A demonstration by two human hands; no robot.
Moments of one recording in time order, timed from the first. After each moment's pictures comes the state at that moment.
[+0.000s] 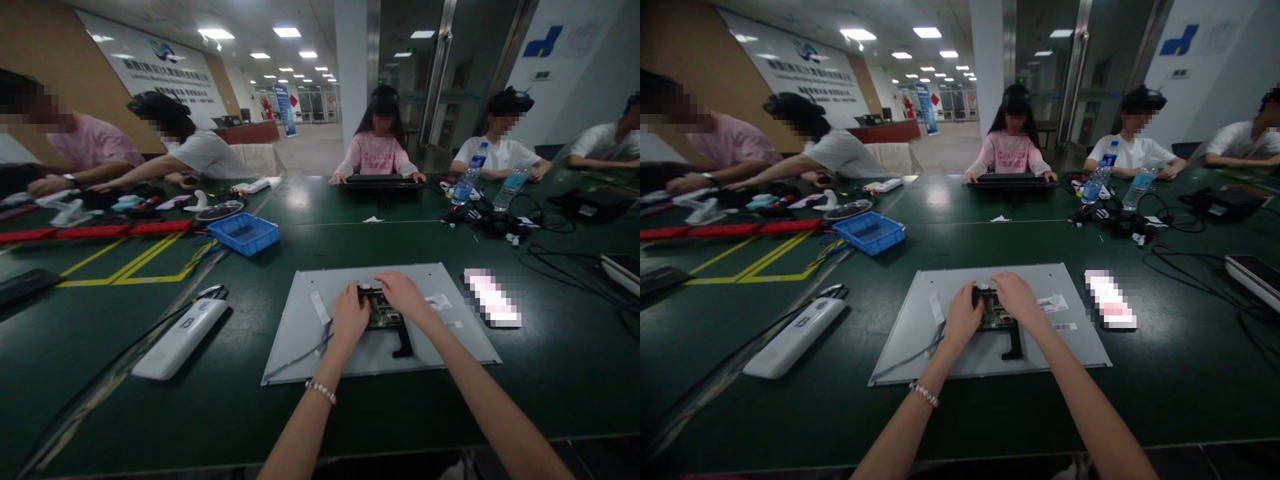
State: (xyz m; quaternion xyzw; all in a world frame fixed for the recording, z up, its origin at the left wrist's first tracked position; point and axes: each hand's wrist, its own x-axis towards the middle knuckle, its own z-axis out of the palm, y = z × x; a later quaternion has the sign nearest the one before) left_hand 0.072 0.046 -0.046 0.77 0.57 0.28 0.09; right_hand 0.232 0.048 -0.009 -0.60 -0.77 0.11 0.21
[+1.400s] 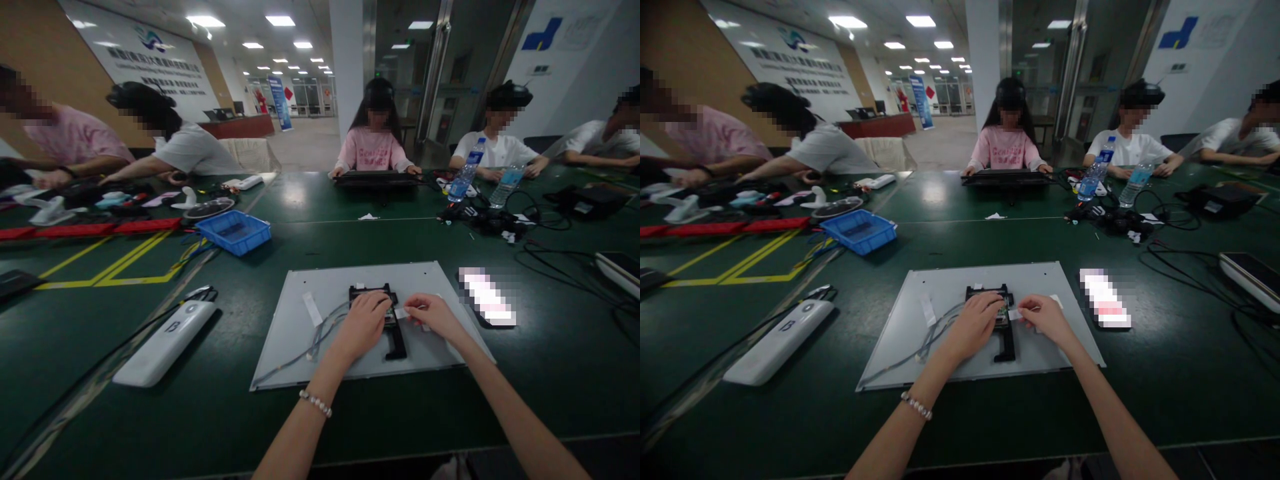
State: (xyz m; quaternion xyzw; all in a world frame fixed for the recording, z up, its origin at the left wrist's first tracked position) left_hand 0.089 0.017 -0.013 0.92 0.32 0.21 0.09; right_hand 0.299 -0.002 -0.058 -0.59 -0.53 0.45 0.41
